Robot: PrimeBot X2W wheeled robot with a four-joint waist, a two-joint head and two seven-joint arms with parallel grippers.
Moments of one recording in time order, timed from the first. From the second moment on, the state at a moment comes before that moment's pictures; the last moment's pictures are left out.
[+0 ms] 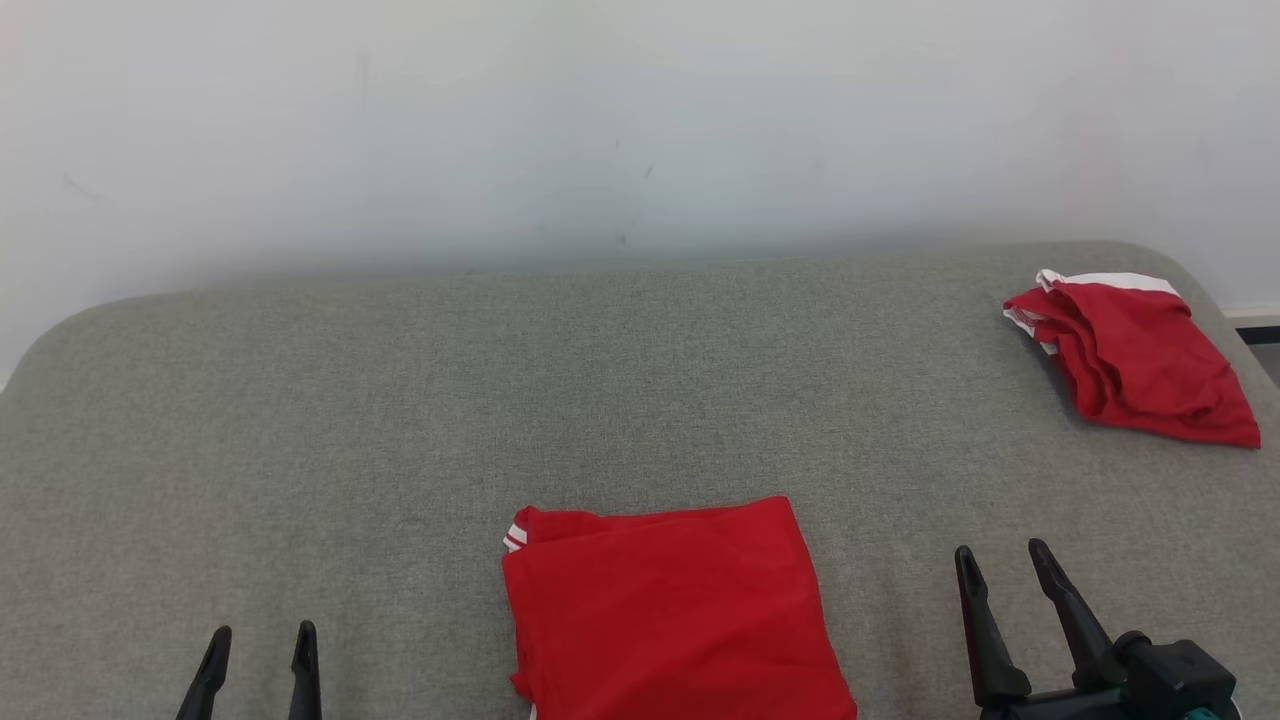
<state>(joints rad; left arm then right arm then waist) 0.12 0.11 0.09 0.09 -0.16 -0.12 -0.26 0.03 -0.16 0.11 0.16 0.30 0.13 -0.26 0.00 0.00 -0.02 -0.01</state>
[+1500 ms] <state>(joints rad) 0.00 0.06 0.05 0.11 -0.17 -0.13 -0.26 -0.41 -0.14 0.56 0.86 0.52 0.13 -0.22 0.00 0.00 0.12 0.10</state>
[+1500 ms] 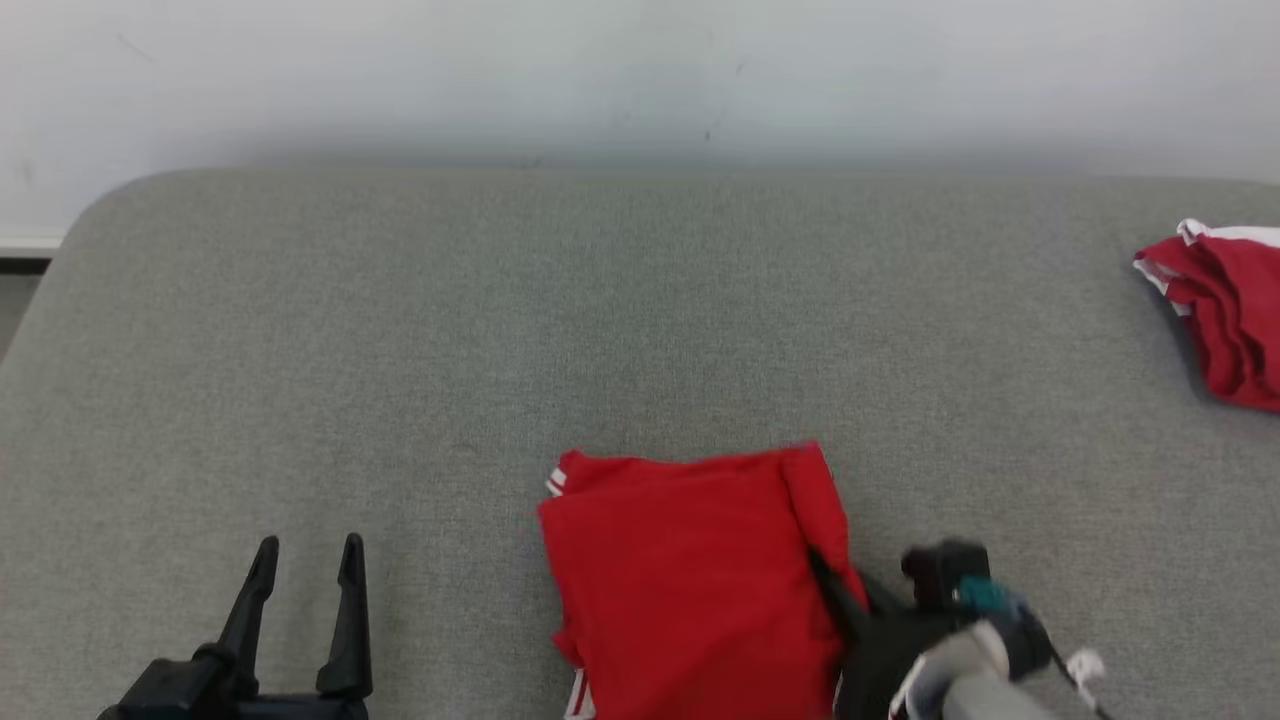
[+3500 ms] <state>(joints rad) -0.25 0.18 -0.01 -0.18 -0.17 -0.13 -0.27 -1.22 -0.93 0.51 0.82 0.51 0.13 -0.05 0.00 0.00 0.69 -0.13</state>
